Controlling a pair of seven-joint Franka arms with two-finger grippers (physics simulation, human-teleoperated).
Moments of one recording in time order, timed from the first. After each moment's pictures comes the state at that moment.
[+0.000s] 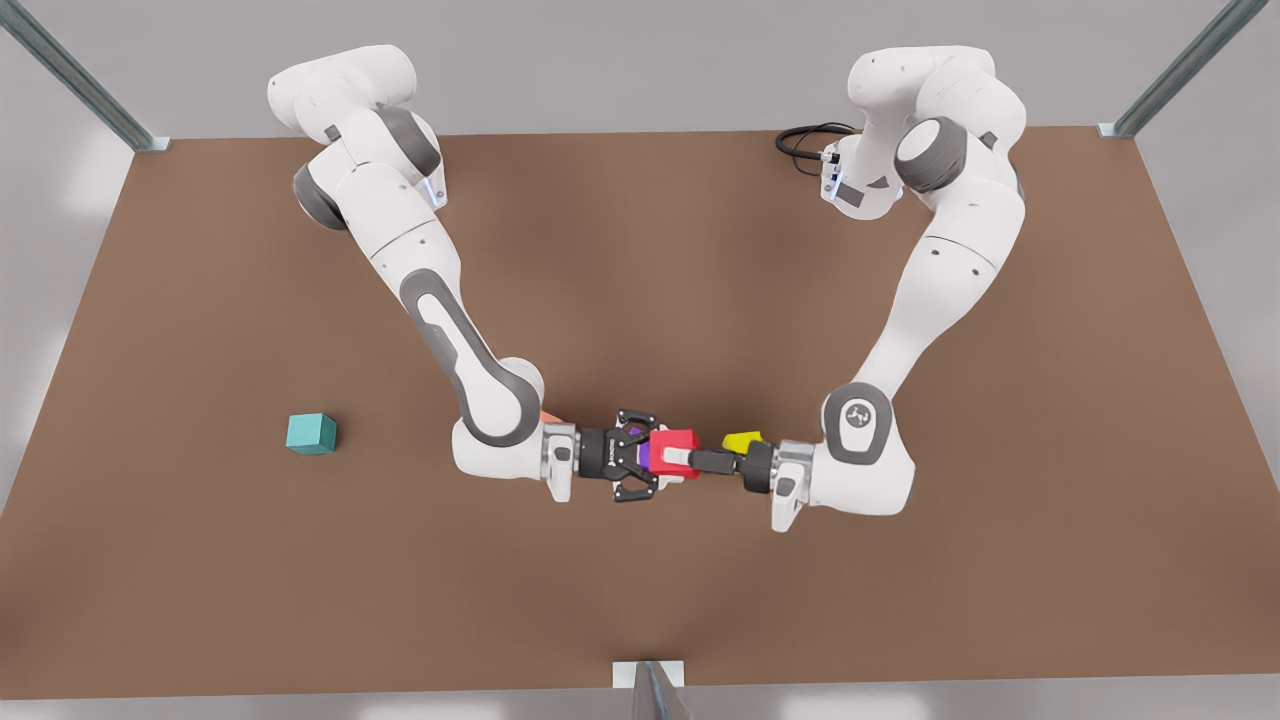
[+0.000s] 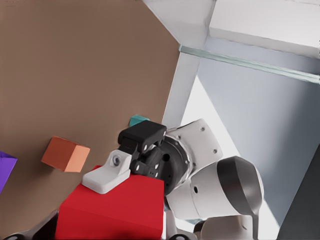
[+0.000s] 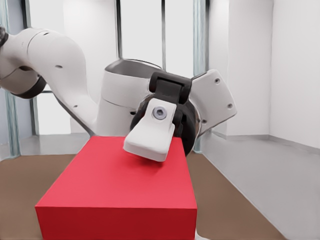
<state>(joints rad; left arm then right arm) 0.06 1.05 -0.68 -1.10 -0.86 2.00 0.01 0.36 0.98 0.26 -1.14 1.61 2.21 -2.14</state>
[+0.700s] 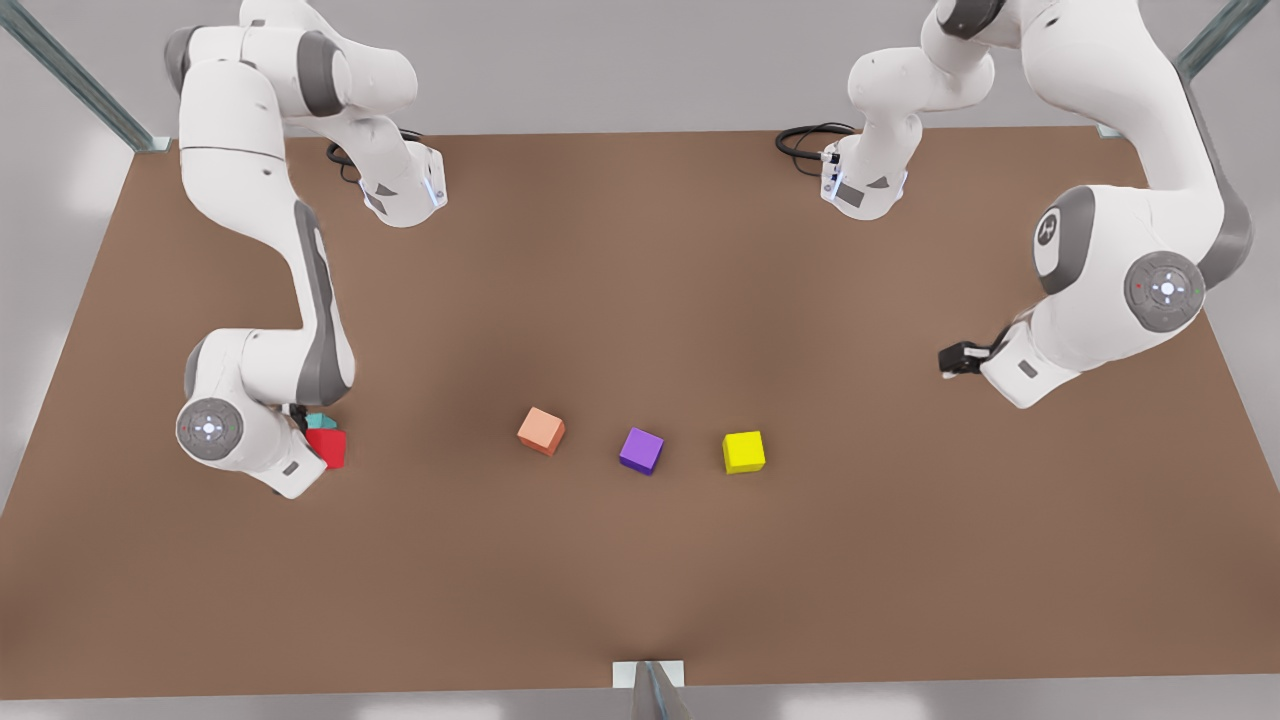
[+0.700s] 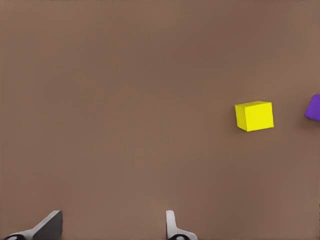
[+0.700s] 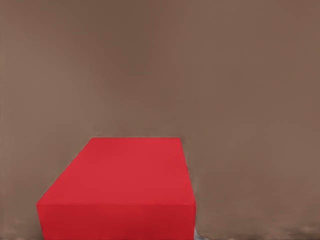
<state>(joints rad) 0.05 0.30 -0.17 -1.38 0.05 1.51 -0.03 0.21 0.50 -0.24 -1.61 -0.11 1.90 -1.57</state>
